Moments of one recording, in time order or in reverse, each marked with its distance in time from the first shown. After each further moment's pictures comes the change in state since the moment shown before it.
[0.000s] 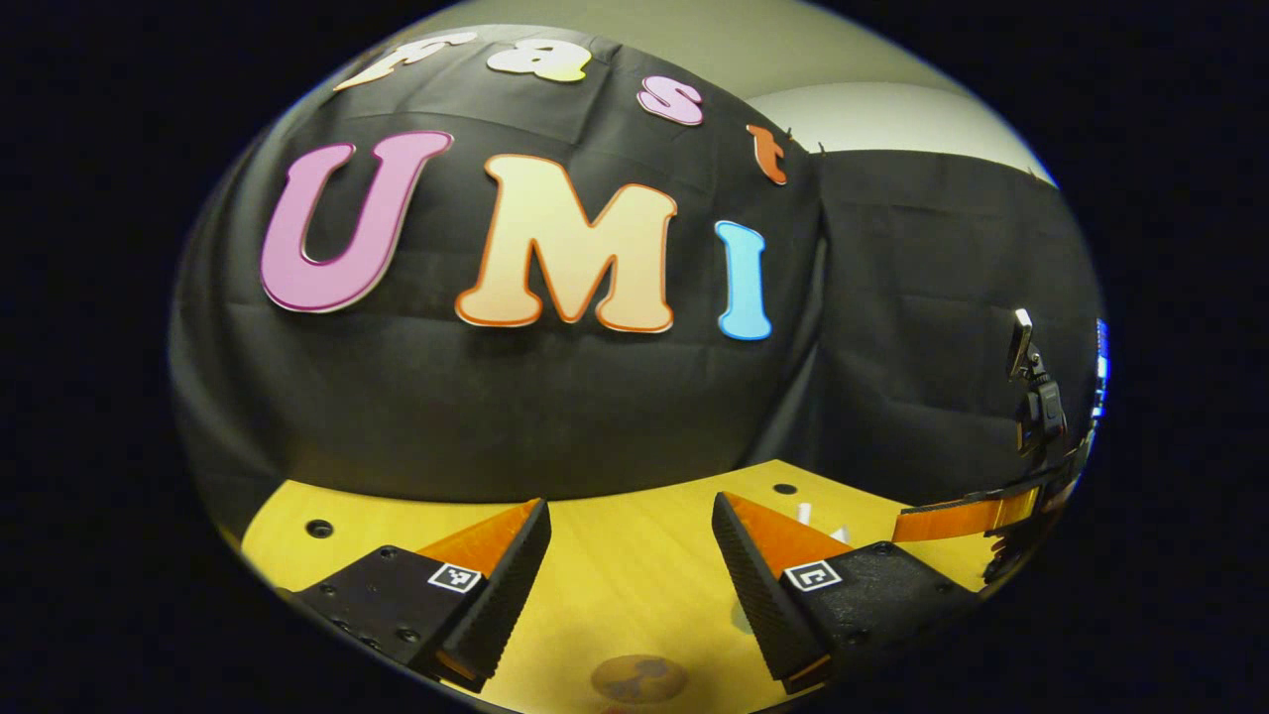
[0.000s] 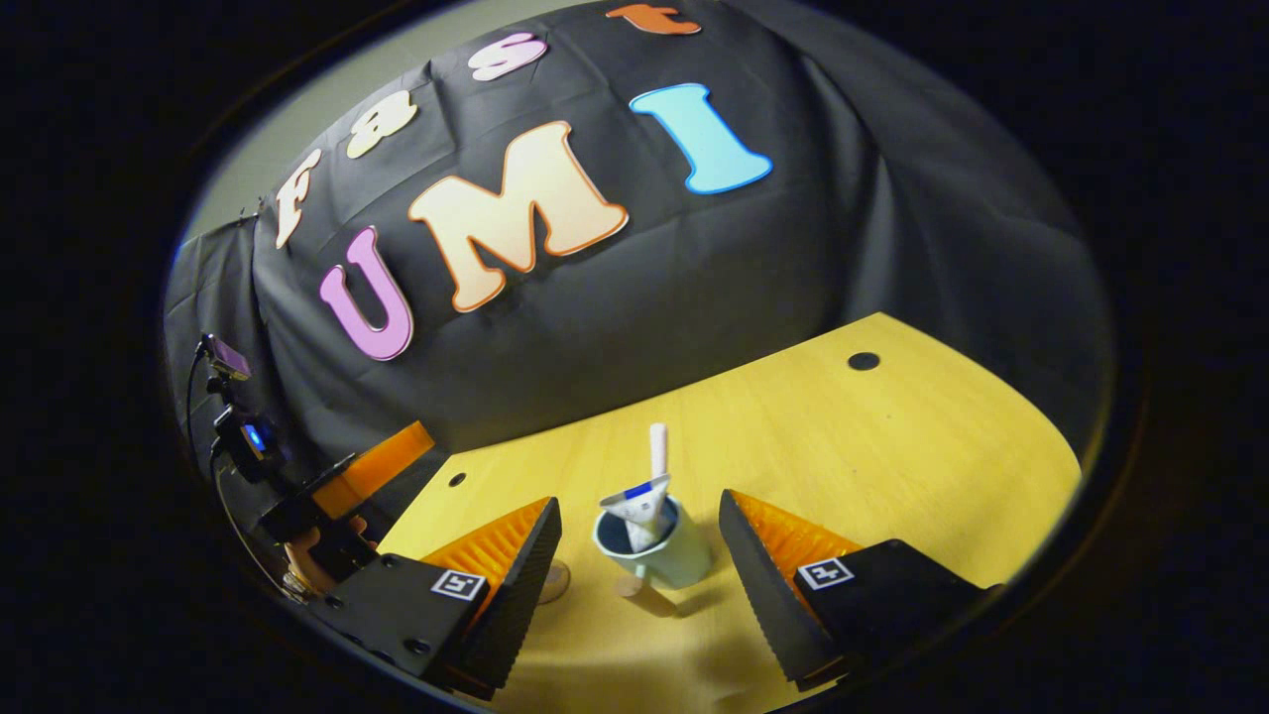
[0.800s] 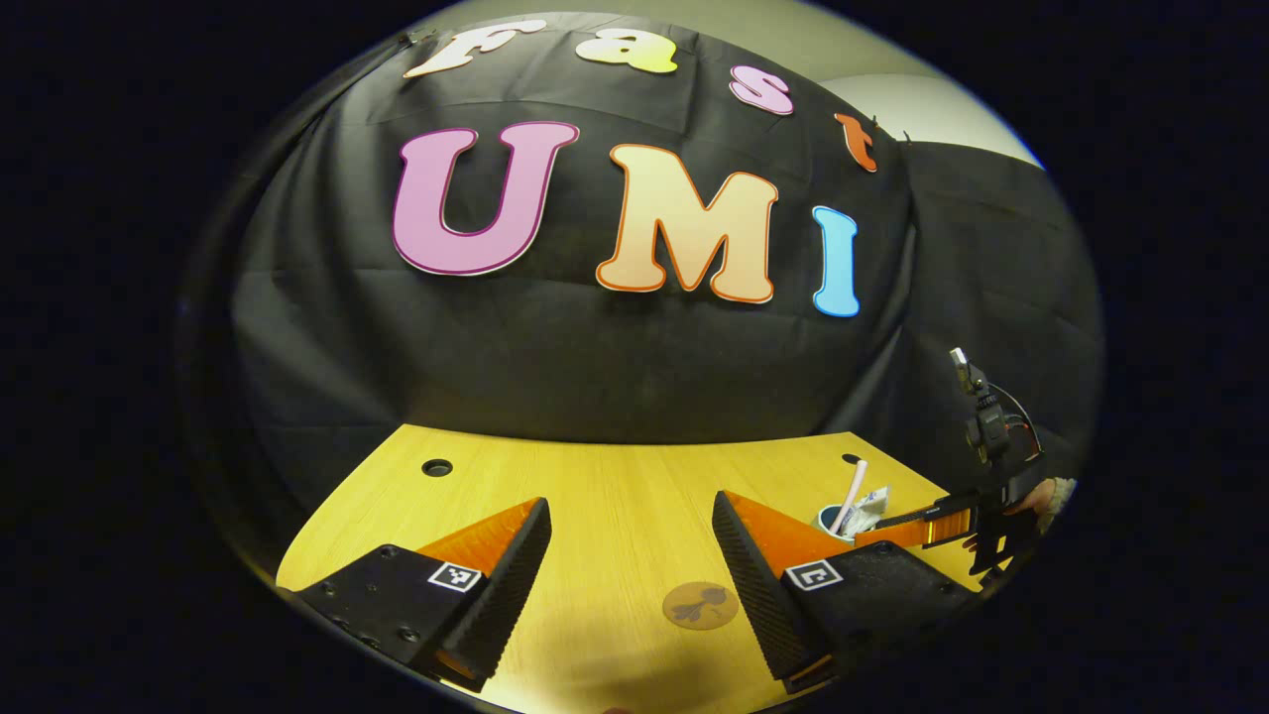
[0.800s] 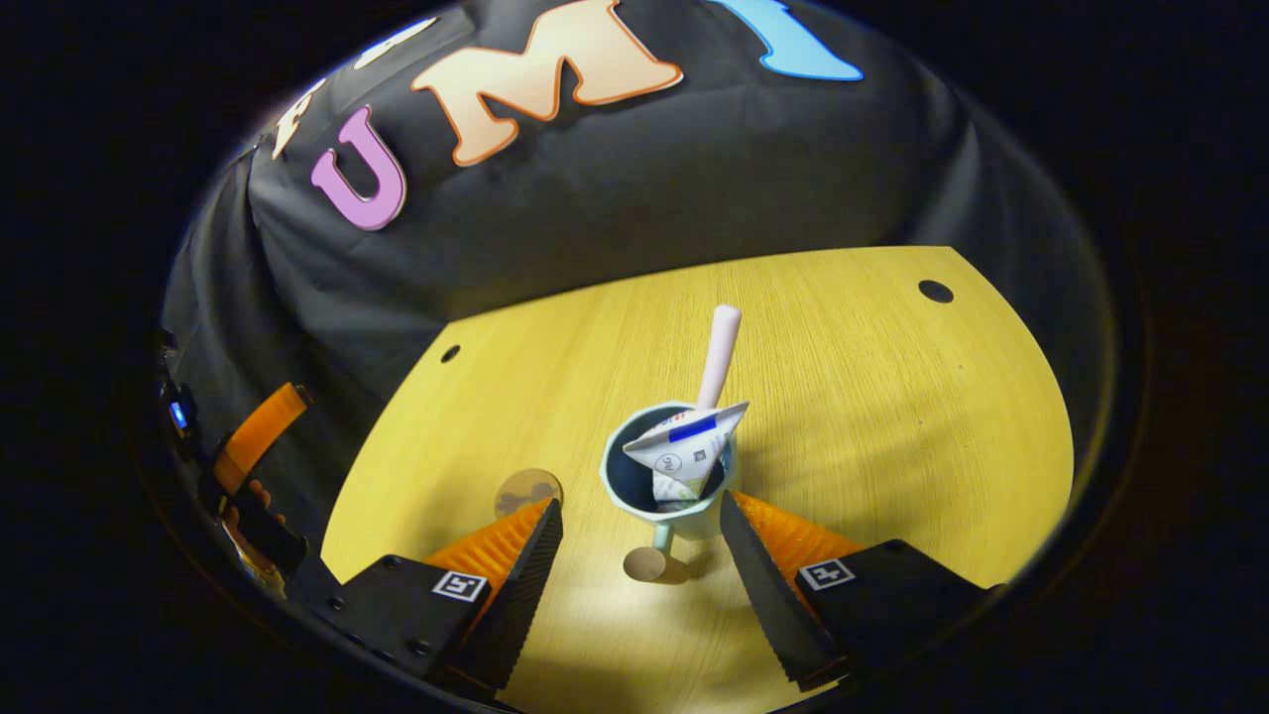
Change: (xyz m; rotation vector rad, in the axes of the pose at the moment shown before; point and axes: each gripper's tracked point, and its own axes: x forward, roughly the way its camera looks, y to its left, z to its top) left arm -0.103 0.054 -0.019 -0.086 0.148 0.245; right arm 0.043 0.000 -0.079 -0.161 0.458 -0.038
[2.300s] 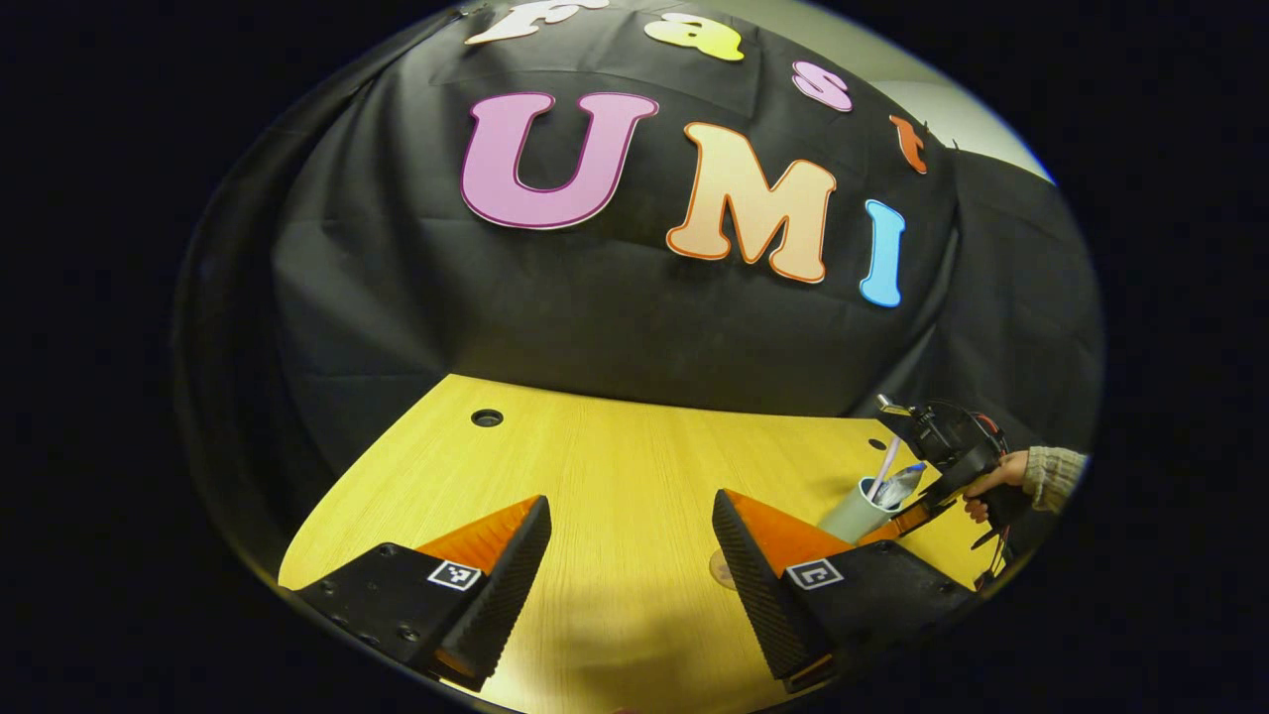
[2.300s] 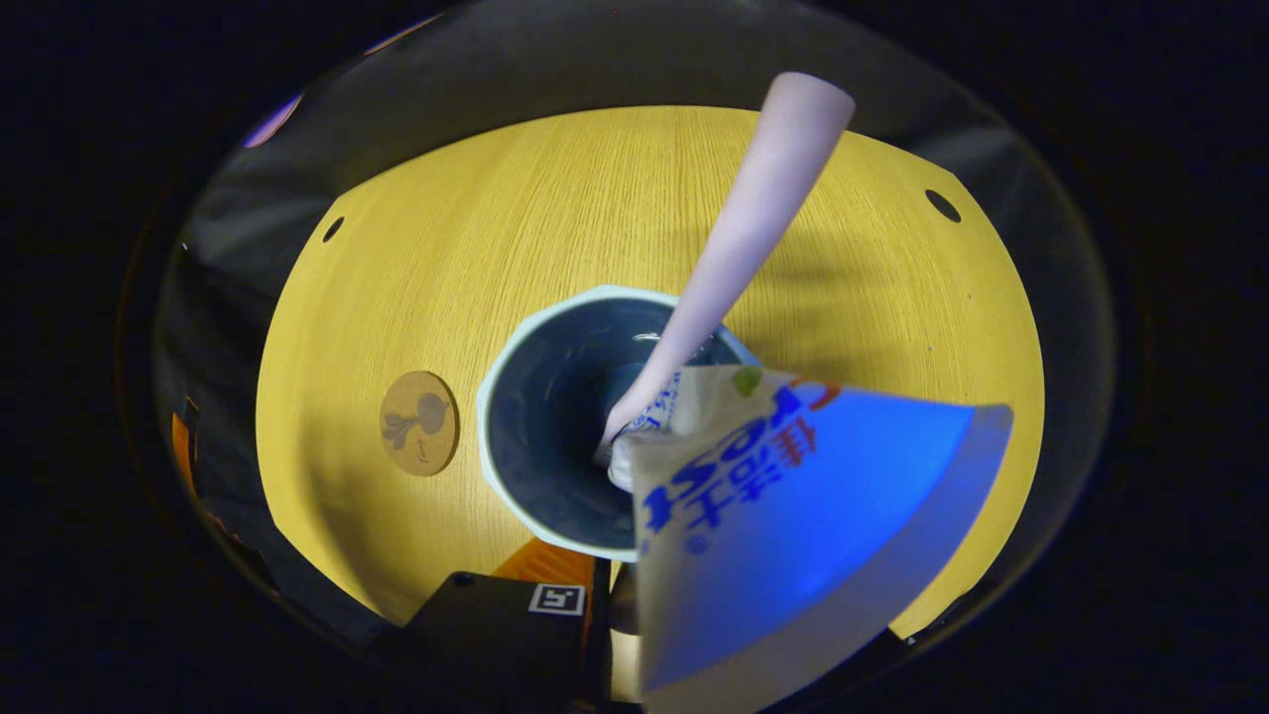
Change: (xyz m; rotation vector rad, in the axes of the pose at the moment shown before) left arm -0.027 0.051 -0.031 -0.088 0.098 0.055; right arm 0.048 -0.034 -0.053 -0.060 0.450 -0.246
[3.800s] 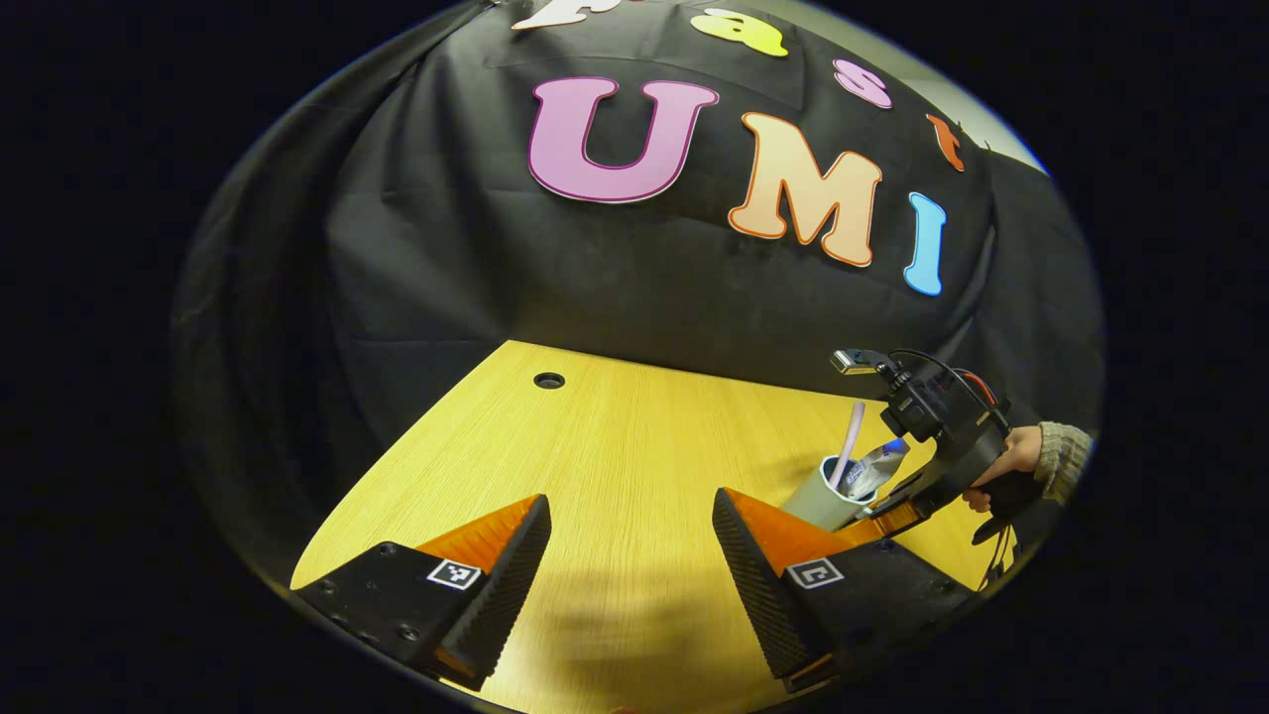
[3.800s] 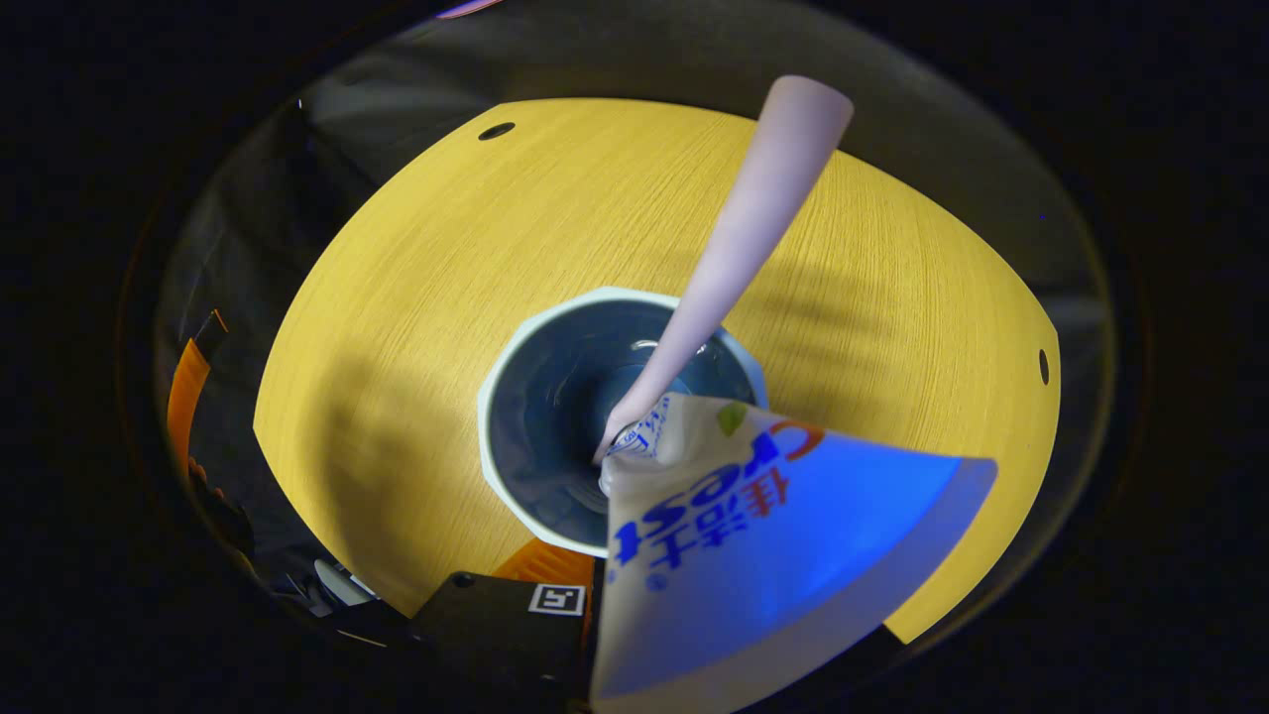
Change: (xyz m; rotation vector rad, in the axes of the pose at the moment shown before) left arm -0.033 0.053 -0.030 -0.038 0.058 0.112; right arm 0.000 0.117 0.000 -0.351 0.013 0.092
